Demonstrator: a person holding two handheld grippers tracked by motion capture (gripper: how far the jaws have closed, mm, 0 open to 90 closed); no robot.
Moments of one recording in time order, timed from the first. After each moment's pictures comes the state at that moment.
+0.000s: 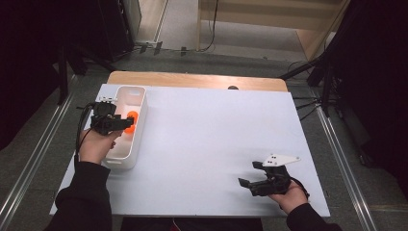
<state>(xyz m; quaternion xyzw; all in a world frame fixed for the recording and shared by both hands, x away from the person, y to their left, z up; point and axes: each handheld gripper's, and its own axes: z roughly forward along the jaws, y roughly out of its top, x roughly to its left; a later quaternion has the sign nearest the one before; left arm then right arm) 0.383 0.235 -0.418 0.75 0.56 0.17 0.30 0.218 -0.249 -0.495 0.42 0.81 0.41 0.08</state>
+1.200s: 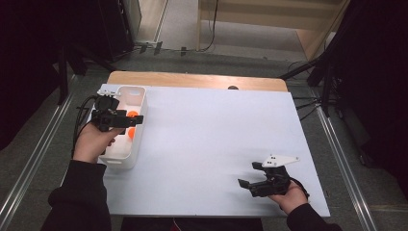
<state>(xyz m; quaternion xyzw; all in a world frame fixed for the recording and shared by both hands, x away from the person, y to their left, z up) 0.371 0.218 -0.380 0.79 0.49 0.11 0.35 0.218 -0.248 -0.495 0.42 0.81 0.40 0.07</state>
